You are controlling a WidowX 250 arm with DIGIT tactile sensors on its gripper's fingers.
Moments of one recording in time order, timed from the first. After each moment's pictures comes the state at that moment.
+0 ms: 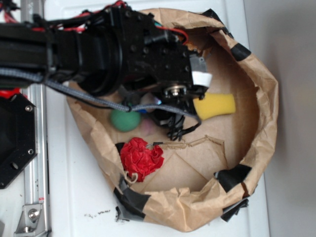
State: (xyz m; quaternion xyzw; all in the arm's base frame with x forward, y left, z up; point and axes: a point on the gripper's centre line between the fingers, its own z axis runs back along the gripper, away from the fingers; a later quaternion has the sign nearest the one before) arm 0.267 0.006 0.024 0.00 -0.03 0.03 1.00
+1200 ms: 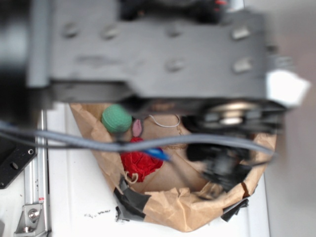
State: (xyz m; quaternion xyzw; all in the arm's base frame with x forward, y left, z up) arm 0.278 -0.032 0.152 -0.03 -0.06 0.01 1.00
